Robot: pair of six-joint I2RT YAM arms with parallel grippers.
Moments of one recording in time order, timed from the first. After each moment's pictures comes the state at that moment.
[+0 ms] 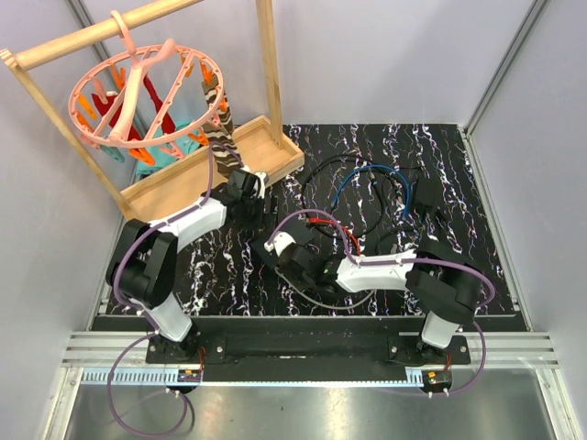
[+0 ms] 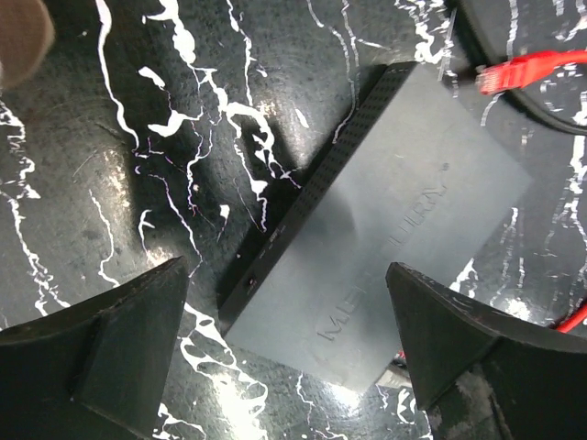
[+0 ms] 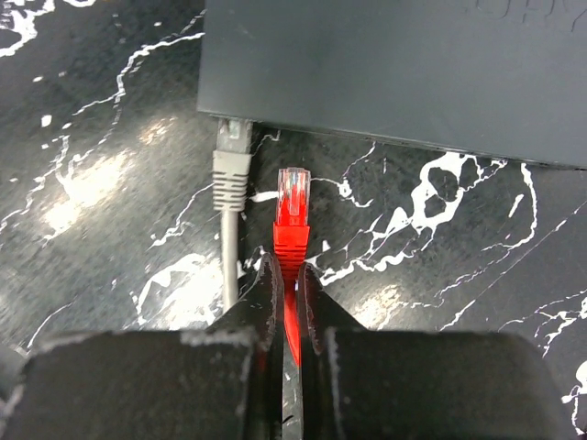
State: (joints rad) left arm -0.42 1.65 1.05 -0.40 0.16 -0.28; right arm 1.13 1.71 0.89 -0.06 0.26 0.18
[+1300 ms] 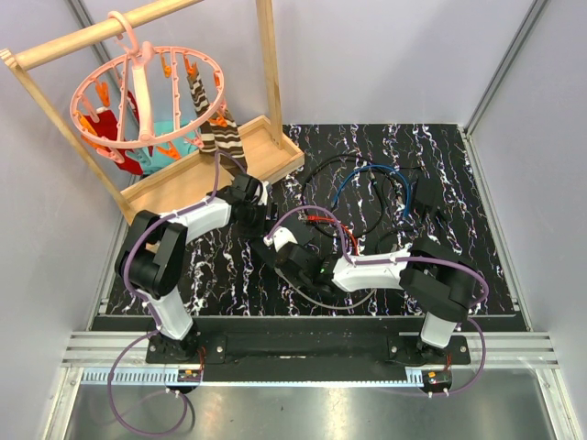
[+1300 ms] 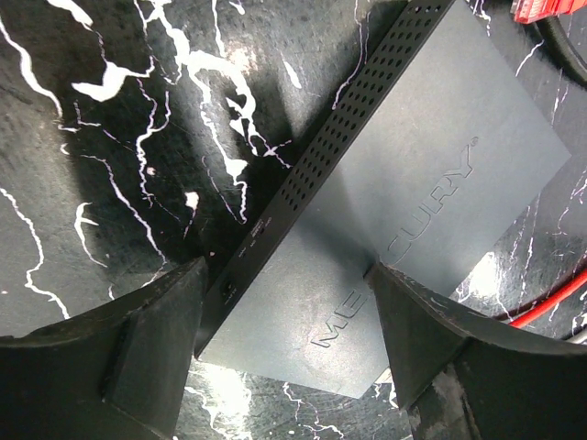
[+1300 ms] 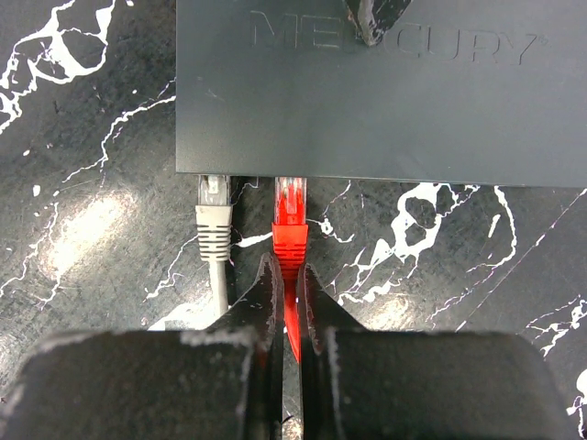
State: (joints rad) left arm -0.42 1.75 1.06 -0.43 0.25 -0.31; right arm 1.13 1.76 0.92 0.00 0.35 0.24
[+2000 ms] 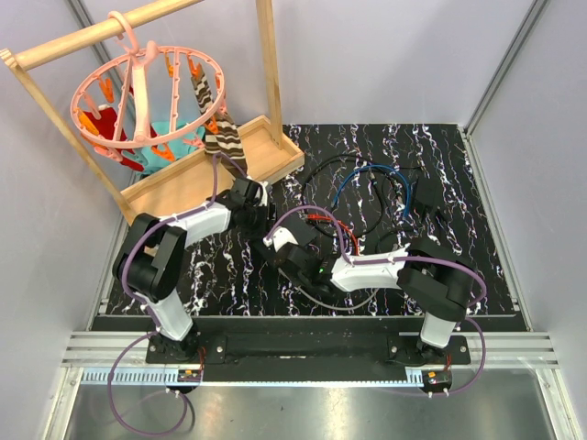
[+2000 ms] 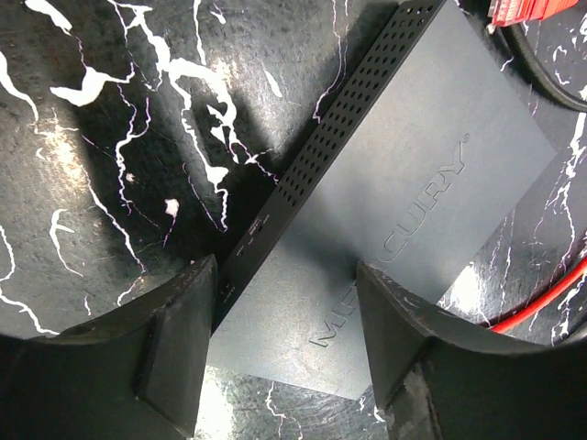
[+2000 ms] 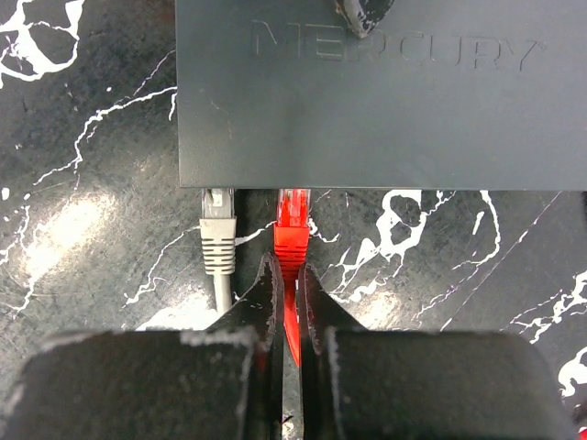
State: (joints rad) left arm -0.44 1.73 1.00 -0.34 0.27 -0.37; right arm 1.13 1.77 0.93 -0.01 0.38 0.23
